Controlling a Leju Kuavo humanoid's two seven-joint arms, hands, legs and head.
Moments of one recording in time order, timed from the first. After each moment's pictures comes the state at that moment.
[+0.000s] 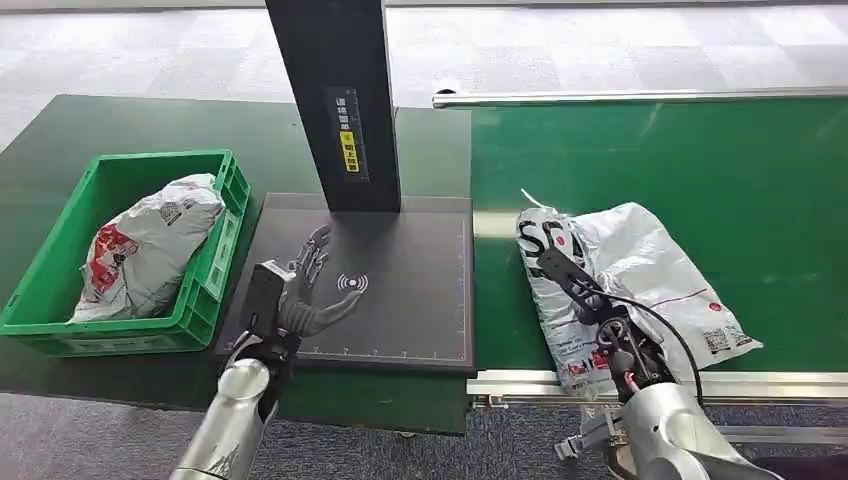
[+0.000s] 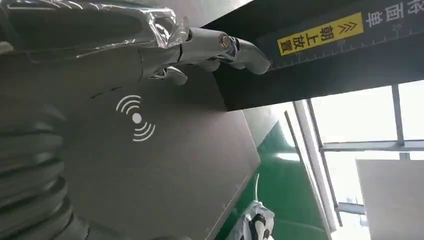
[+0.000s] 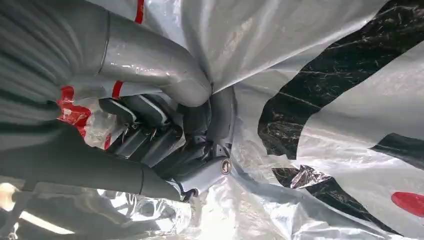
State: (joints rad) left arm -0.33 -0.18 -0.06 -1.09 -0.21 -0.12 -0.35; right arm -0.72 0.00 -0.15 -0.43 1.10 0.06 0.13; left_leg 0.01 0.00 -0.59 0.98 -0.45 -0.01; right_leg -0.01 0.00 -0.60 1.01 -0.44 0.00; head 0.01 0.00
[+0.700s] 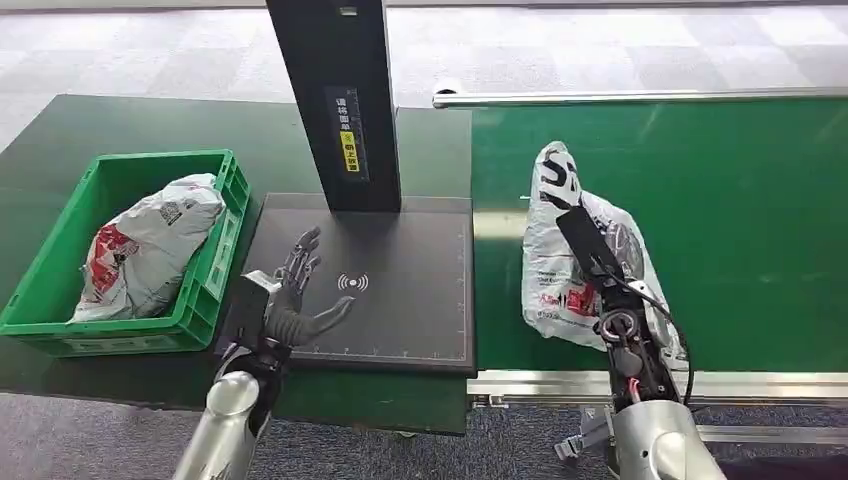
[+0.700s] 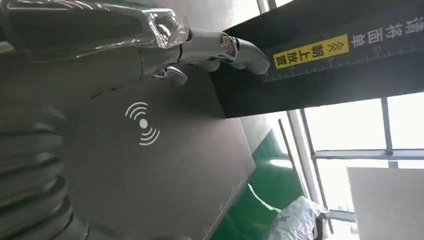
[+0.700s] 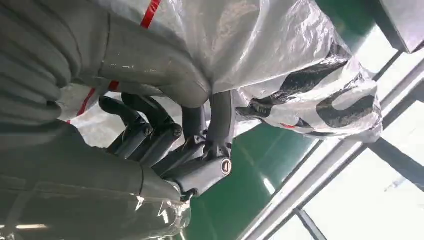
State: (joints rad) left arm -0.26 -0.18 -0.05 -1.21 -0.20 -0.12 -0.35; right arm -0.60 0.06 -0.14 -0.81 0.82 -0.12 -0.18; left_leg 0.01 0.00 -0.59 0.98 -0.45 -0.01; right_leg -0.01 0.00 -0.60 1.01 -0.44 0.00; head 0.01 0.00
